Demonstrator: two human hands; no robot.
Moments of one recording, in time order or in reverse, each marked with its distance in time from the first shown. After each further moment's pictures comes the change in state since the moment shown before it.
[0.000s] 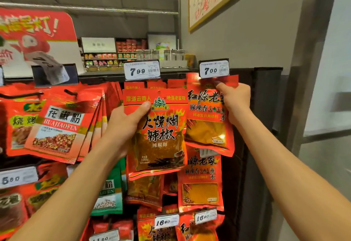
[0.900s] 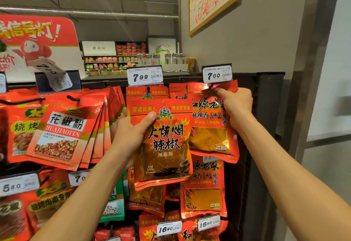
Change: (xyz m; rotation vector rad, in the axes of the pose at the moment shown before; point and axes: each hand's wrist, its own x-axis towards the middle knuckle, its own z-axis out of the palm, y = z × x) left_hand 0.004 -0.018 -0.001 -0.038 -0.015 -0.024; right_hand 0.011 0.007 0.006 -0.109 0.029 0.026
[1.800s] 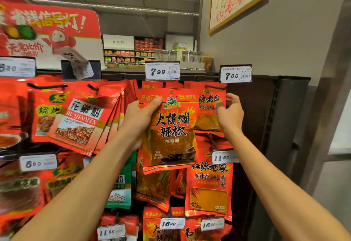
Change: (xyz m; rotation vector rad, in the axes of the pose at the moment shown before) left_hand 0.017 0.015 -0.006 -0.006 0.073 0.023; right_hand 0.001 0.058 0.051 -0.162 -0.047 -0.196
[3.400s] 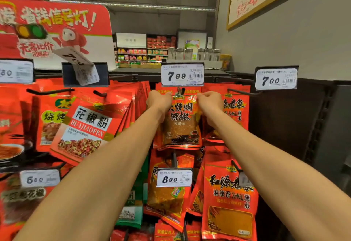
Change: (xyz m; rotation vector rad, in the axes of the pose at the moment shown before) left_hand 0.159 -0.031 0.007 0.524 0.406 -0.145; right_hand 0.044 -0.028 0.136 -0.050 -0.227 0.239
